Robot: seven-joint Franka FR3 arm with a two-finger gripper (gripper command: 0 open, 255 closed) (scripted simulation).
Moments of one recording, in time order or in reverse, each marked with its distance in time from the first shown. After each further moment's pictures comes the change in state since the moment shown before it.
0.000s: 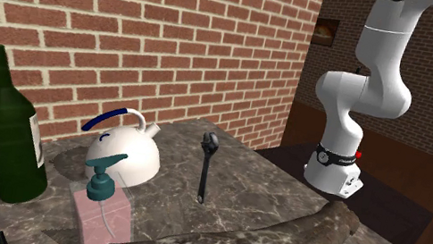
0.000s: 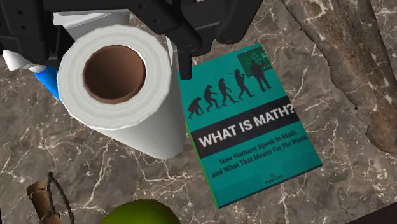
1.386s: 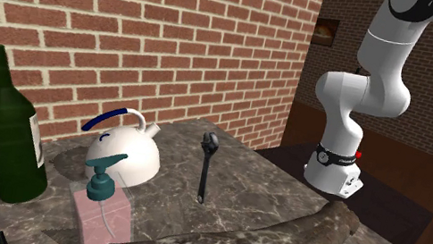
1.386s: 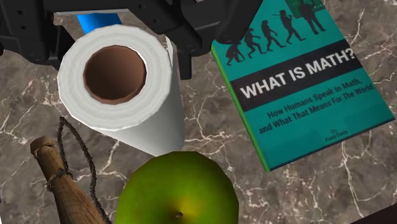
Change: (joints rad) arm 0.137 0.212 0.010 0.032 -0.125 0.156 0.180
